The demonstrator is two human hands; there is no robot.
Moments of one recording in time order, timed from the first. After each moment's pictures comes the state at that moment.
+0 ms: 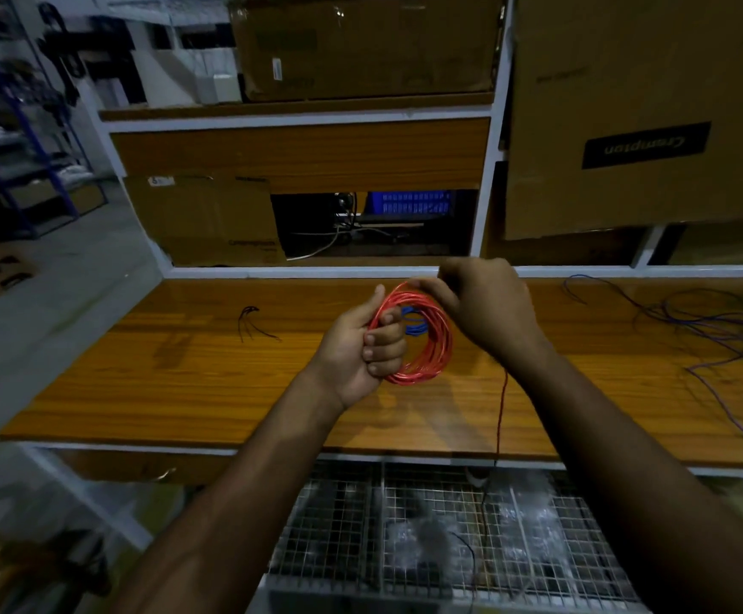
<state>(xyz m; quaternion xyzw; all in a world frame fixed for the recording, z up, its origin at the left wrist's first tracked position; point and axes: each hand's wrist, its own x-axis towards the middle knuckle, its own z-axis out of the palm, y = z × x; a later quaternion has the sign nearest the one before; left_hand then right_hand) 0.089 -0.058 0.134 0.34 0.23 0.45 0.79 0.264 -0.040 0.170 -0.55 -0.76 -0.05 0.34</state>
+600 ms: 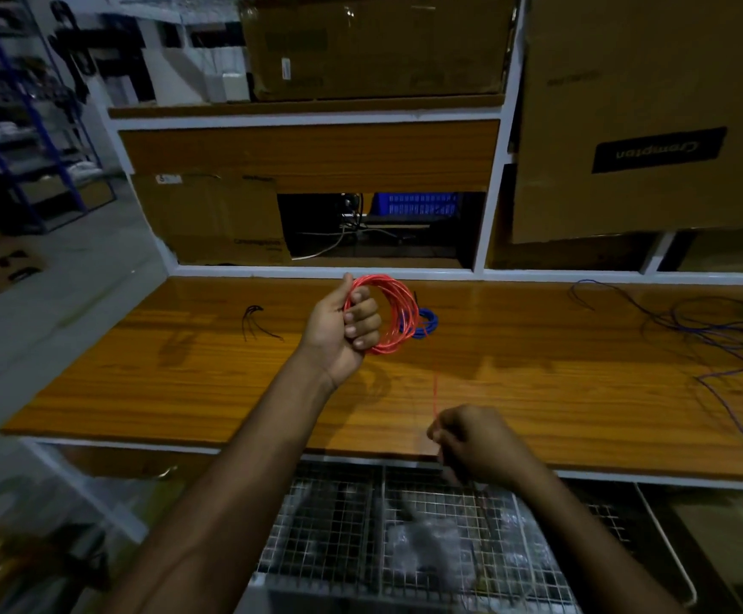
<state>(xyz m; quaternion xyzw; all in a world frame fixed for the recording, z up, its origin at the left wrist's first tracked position) 0.071 -0.032 0.134 0.29 0.25 0.55 0.74 0.277 -0.095 0.057 -0.56 -0.72 0.38 0.14</state>
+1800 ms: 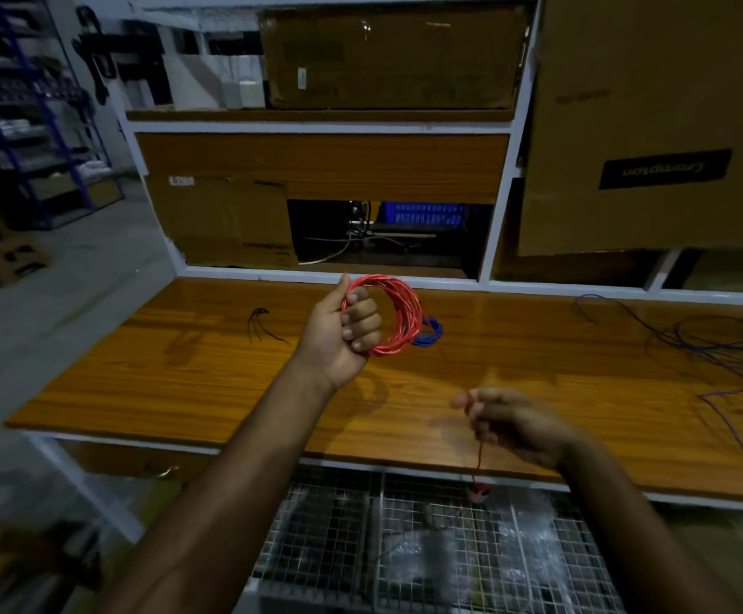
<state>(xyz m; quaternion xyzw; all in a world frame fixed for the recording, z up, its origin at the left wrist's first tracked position) 0.060 -0.036 0.139 0.27 0.20 0.57 0.75 0.331 -0.042 0.044 -0.43 -0.49 0.70 0.31</state>
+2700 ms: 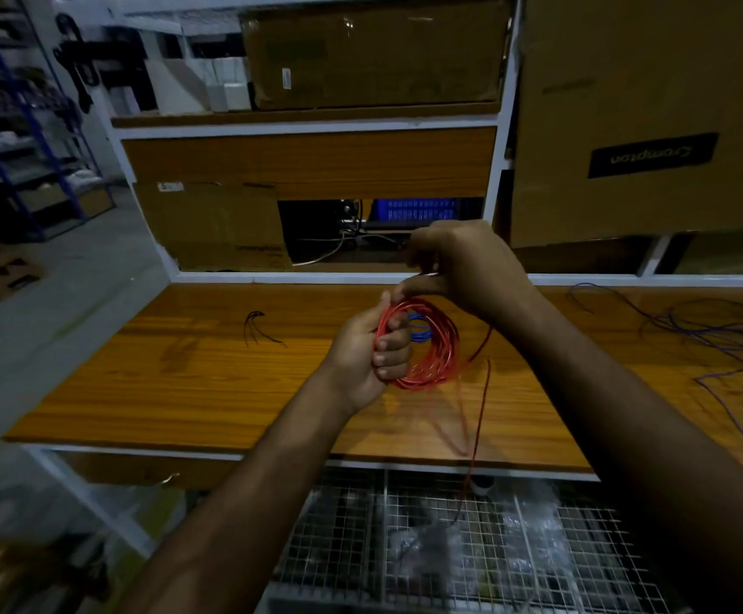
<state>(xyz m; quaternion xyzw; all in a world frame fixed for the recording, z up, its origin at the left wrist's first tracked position) 0.091 -0.052 0.132 0.35 0.25 0.47 0.77 0.252 -0.028 0.215 -0.39 -0.86 -0.08 0.32</state>
